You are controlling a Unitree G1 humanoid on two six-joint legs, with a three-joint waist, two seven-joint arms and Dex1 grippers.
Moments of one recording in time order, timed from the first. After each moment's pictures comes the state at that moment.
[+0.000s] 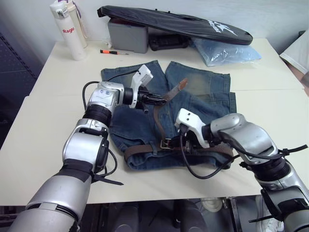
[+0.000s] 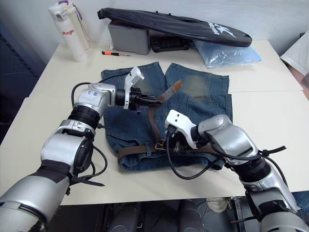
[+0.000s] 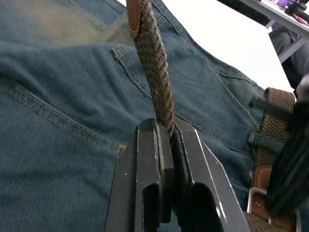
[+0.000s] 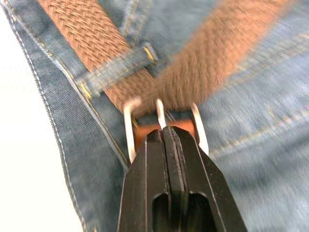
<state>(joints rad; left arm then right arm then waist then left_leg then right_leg) -1.22 0.27 -0.02 0.97 -0.05 0.42 -1.17 -0.70 -0.64 0.31 -0.31 0.28 1.16 1.01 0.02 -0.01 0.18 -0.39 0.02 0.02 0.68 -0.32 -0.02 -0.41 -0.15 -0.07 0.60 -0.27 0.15</state>
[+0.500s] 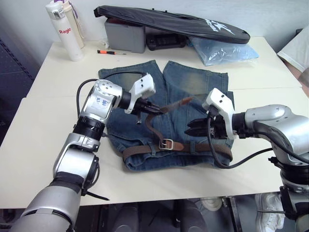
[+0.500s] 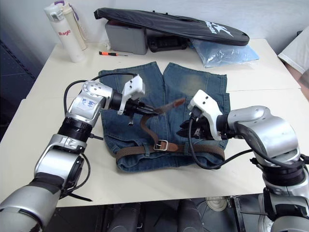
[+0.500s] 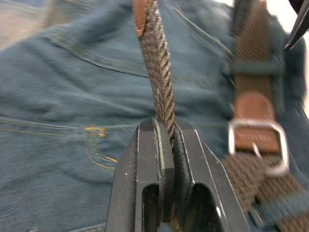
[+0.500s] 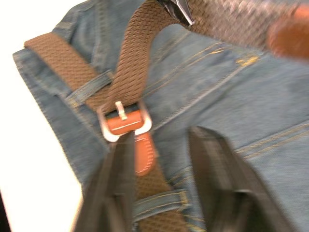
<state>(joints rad) -1.09 0.33 -0.14 0.62 -0.04 0.44 -1.21 -0.70 -0.75 0.08 -0.43 0.40 1.27 0.99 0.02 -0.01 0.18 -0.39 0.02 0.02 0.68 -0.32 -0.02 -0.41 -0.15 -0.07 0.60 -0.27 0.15</state>
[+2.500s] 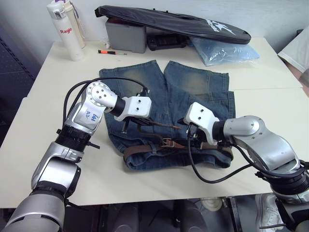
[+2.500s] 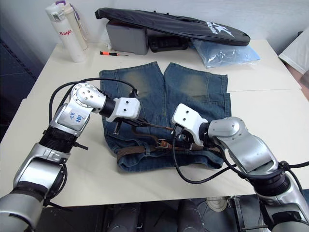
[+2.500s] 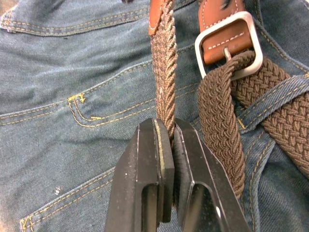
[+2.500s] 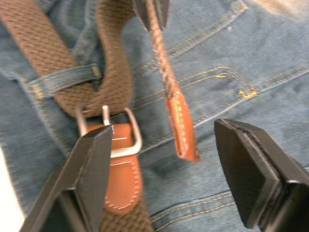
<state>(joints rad) -0.94 0.56 -0.33 0.28 0.09 0.10 -1.31 -0.60 -0.72 0.29 -0.49 0.26 0.93 0.79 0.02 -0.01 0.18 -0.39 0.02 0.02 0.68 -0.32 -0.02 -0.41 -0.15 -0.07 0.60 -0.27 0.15</state>
